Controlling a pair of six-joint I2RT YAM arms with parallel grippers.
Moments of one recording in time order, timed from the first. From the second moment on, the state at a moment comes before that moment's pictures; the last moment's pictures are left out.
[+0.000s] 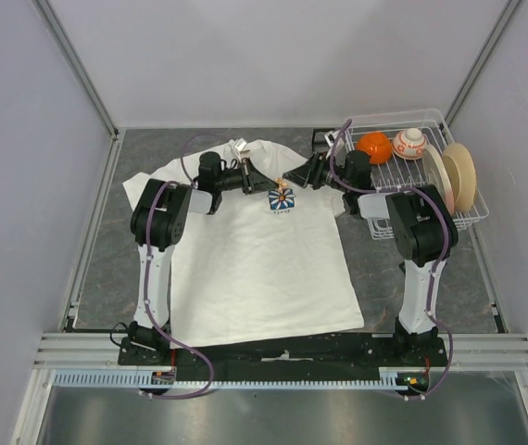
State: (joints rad) left arm -0.28 2.33 1.33 0.88 1.02 -0.92; right arm 0.27 2.05 1.11 0.84 -0.72 0.65
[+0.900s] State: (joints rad) left arm -0.24 2.26 1.25 1.08 0.97 -1.02; right arm 0.33 2.12 1.17 0.81 -0.74 0.64
